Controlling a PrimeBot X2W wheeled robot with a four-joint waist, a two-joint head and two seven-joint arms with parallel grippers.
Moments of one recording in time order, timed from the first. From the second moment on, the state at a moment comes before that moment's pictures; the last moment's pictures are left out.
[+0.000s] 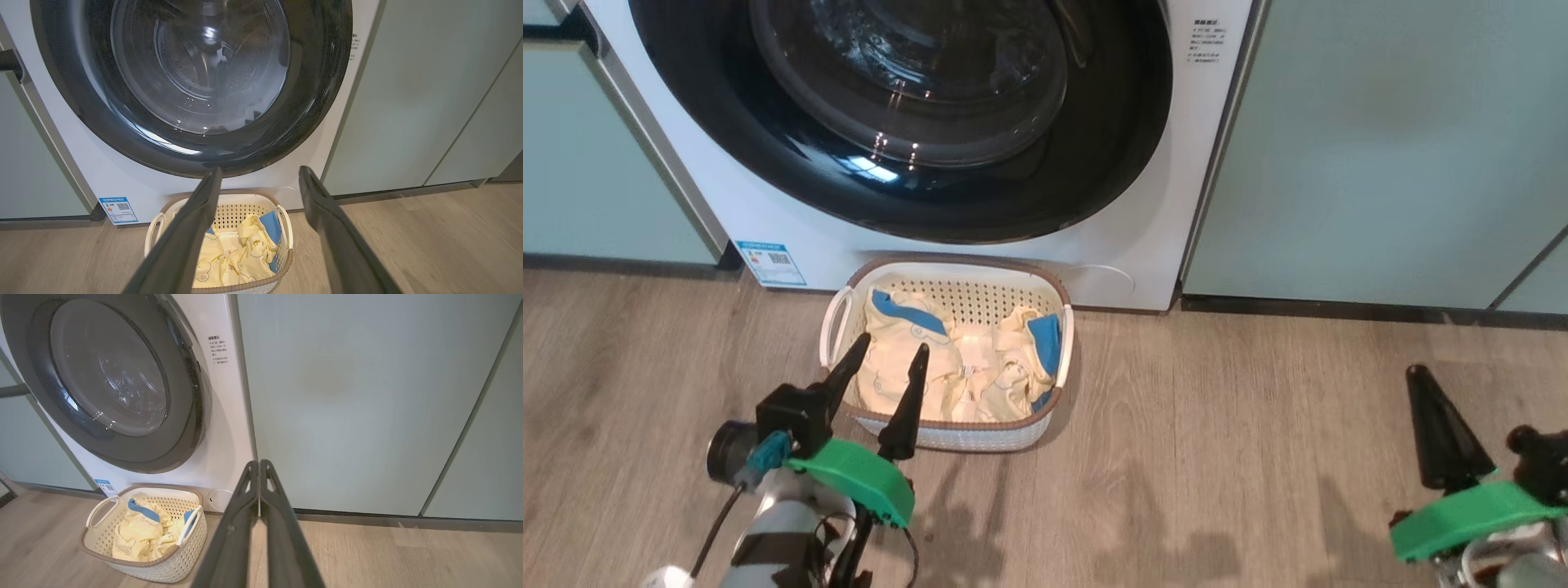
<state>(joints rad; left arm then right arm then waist) -0.15 0.06 -0.03 0.31 -0.12 -0.13 -0.25 -0.08 -0.04 -0.04 0.28 0.11 0.13 -0.25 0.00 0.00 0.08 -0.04</state>
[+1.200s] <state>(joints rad) -0.35 0.04 -0.11 0.25 -0.13 -0.13 -0.26 -0.87 -0.13 -0.06 0.73 1.49 0.13 0.32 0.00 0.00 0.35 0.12</state>
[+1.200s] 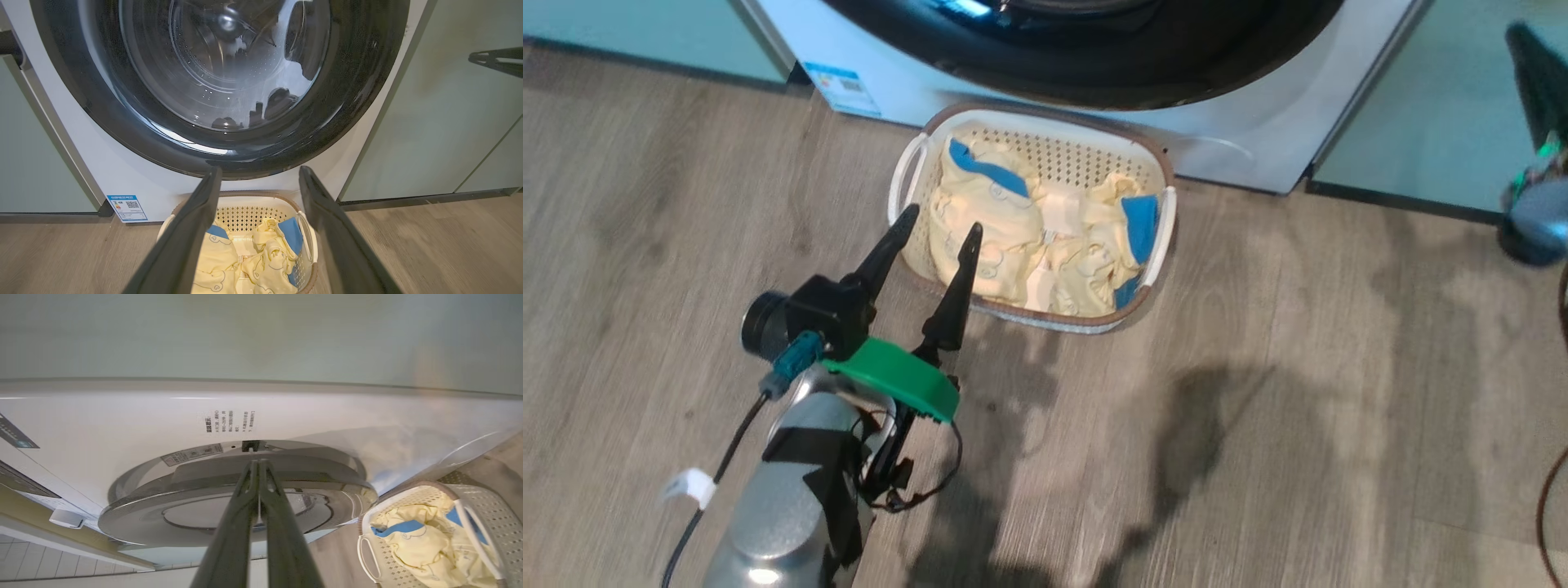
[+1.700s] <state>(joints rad) -0.40 0.03 -0.17 0.23 -0.18 -0.12 -0.26 -1.17 -0.14 -0.03 0.90 1.51 0.13 0.42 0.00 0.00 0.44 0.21</state>
